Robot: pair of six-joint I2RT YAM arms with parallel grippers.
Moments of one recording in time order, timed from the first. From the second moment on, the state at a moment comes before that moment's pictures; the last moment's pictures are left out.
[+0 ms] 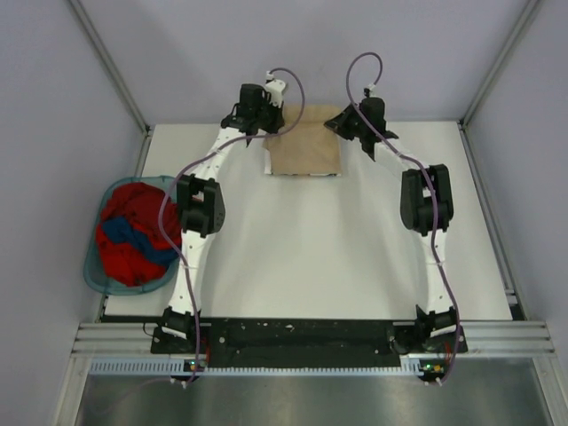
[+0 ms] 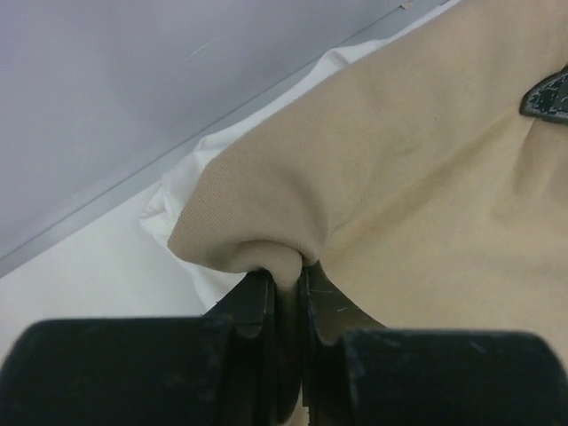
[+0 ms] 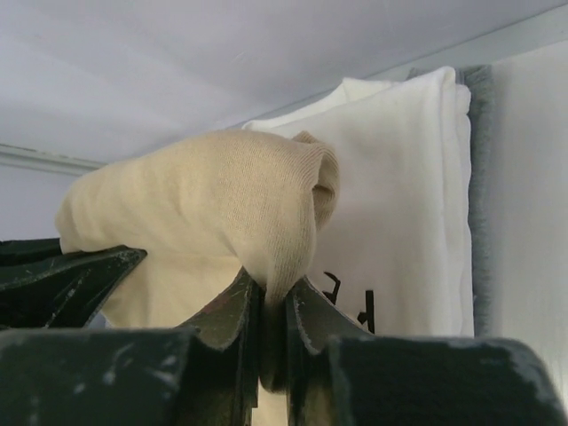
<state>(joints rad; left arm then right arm) -0.29 2.51 2.42 -0.38 0.29 0.12 0.23 2.37 1.94 0.10 -0.29 0.80</state>
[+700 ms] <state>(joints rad) -0.25 2.48 2.34 -0.28 0.12 0.29 0.24 2.41 2.14 0.04 -0.05 0.49</state>
